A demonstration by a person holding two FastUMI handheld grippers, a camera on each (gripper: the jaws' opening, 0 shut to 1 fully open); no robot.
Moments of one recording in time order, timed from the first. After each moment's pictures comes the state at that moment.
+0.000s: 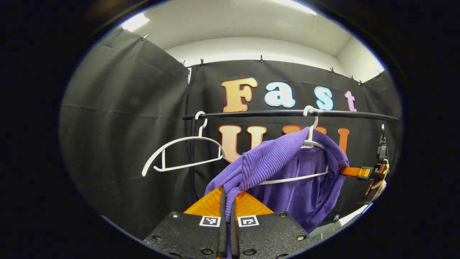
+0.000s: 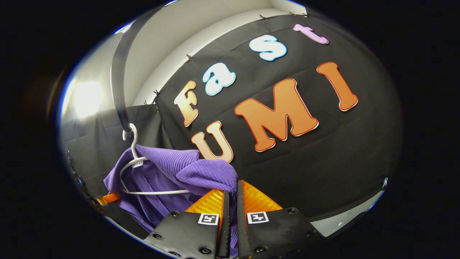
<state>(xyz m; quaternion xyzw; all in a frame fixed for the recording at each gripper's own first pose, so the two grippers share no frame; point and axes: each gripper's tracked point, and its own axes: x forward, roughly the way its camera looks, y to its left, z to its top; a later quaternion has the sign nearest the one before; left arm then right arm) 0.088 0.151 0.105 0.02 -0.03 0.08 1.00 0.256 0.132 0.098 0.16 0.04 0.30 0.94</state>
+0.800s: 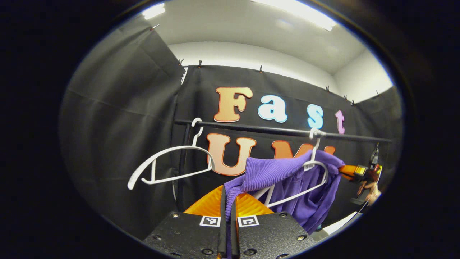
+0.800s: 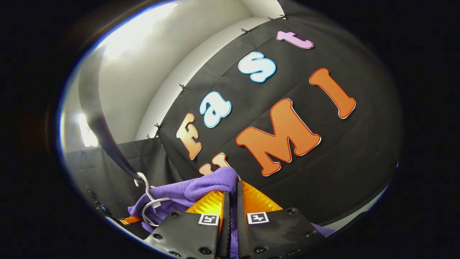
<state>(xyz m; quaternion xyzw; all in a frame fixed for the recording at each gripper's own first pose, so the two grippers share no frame) 0.126 0.179 0.134 -0.08 -0.07 -0.02 0.99 0.267 0.099 0.177 0.24 -0.01 0.29 0.92</state>
